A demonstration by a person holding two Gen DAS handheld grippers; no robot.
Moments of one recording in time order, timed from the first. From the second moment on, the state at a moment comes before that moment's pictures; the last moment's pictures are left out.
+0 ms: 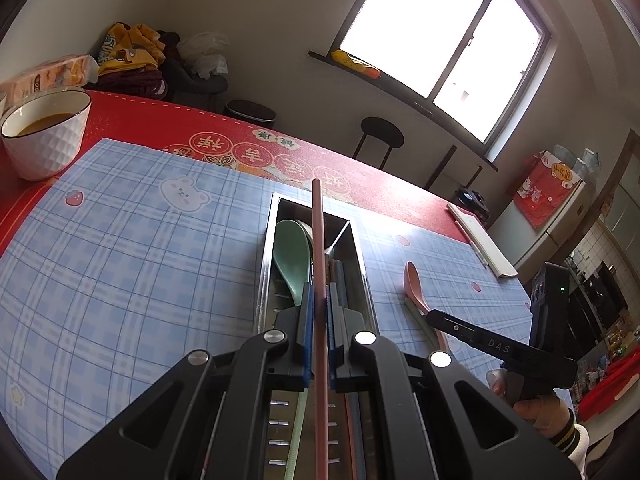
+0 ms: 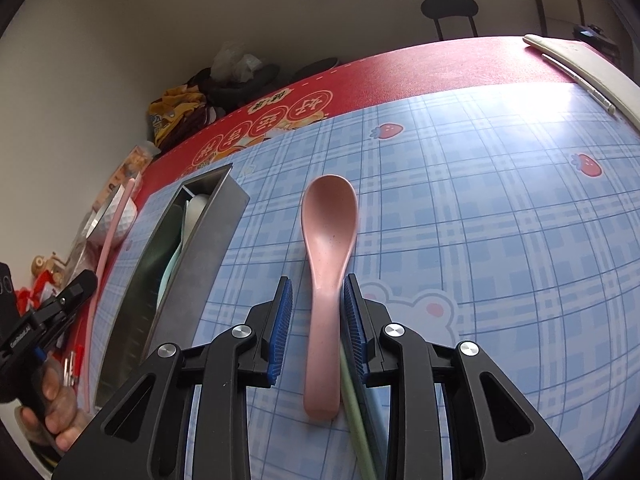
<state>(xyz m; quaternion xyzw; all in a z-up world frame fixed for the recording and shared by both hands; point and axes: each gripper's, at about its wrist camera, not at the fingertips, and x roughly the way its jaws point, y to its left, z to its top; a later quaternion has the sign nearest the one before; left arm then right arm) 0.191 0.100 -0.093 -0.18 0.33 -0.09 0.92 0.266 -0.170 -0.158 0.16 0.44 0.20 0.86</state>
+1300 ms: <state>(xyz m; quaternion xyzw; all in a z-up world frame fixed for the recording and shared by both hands) 0.192 0.092 -0.101 -0.18 0.34 -0.10 0.92 0.257 -0.145 -0.149 0.06 0.42 0.18 0.89</state>
